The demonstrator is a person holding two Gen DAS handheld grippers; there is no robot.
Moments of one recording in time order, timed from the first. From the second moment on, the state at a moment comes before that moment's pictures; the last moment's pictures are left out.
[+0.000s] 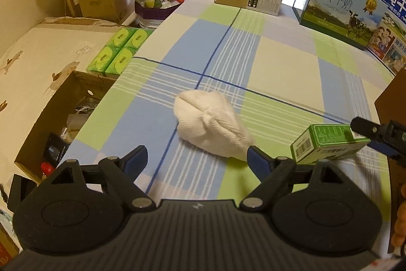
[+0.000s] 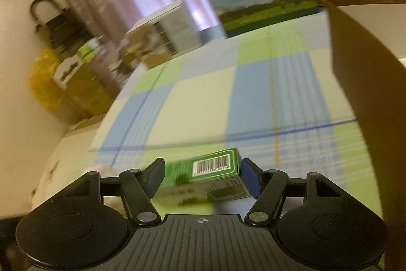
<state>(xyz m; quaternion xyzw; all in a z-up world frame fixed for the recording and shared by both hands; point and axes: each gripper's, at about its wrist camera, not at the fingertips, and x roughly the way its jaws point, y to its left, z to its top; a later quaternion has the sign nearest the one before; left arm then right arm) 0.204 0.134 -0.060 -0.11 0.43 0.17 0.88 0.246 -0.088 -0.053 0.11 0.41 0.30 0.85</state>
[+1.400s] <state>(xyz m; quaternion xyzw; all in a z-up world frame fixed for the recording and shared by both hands) 0.228 0.137 -0.076 -0.17 0.42 0.16 0.88 0.219 -0.050 -0.067 -0.09 0.38 0.31 0.87</state>
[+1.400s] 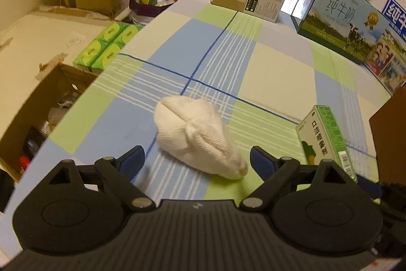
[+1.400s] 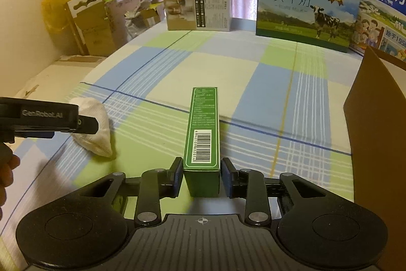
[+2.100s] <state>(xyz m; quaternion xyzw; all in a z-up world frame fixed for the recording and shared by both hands) 0.228 0.100 -0.087 -0.08 0.44 0.11 0.89 0.197 -0.061 -0.050 -0.10 0.41 0.29 0.86</state>
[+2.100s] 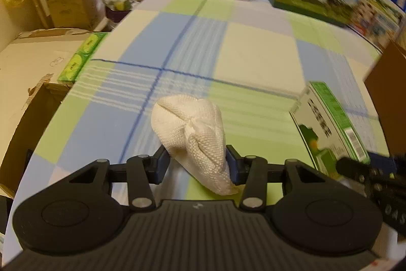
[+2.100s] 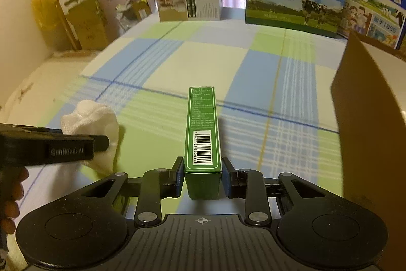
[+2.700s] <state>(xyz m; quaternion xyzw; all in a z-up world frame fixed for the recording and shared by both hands) 0.146 0.038 -0.080 -0.07 0.50 0.01 0.87 0.105 -0.109 -0.041 -0.11 0.45 0.28 0.84</state>
